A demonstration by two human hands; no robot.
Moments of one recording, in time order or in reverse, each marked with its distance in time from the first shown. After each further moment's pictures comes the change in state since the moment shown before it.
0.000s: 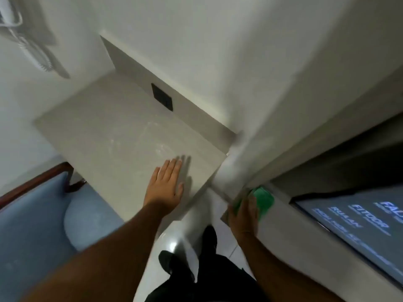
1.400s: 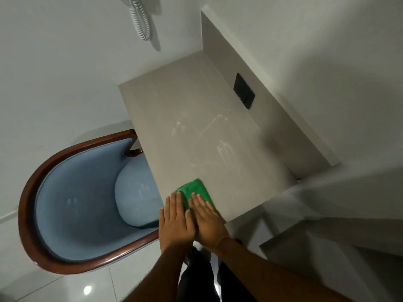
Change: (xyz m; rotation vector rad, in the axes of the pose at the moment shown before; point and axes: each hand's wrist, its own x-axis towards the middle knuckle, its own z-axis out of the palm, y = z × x) left_hand -0.101 -0.038 0.095 -0.275 0.123 -0.806; right_hand -0.013 -0.141 0.161 -0.384 -0.529 -1.139
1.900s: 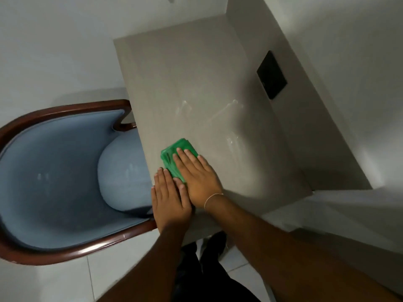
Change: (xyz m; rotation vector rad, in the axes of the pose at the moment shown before) left_hand 0.070 0.003 0.039 -0.205 0.219 -0.185; right_hand 0.128 0.025 -0.033 -0.304 0.072 -0.095
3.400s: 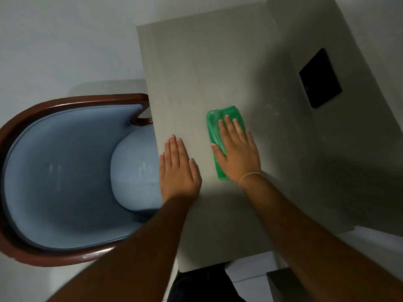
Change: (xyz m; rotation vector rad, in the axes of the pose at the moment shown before) left_hand 0.114 0.012 -0.008 0.202 0.045 0.085; right_hand 0.081 0.072 -0.036 -0.041 0.116 0.190
